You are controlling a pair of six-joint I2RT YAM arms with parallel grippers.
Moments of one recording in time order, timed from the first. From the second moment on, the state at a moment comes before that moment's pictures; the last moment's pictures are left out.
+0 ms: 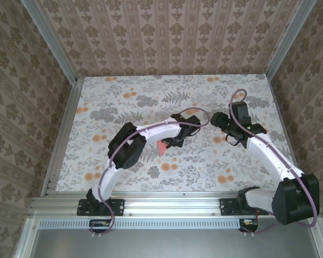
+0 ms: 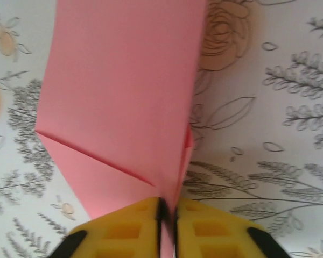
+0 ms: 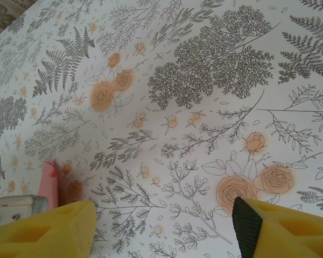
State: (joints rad) left arm -0.98 2.24 1.76 -1.07 -0.39 -0.67; right arm 0.17 1.21 0.86 -0.46 0.01 0.66
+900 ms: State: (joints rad) left arm -0.62 1.55 0.97 -0.44 0.12 -0.85; right arm 0.53 1.65 1.17 -0.51 -0.12 0.57
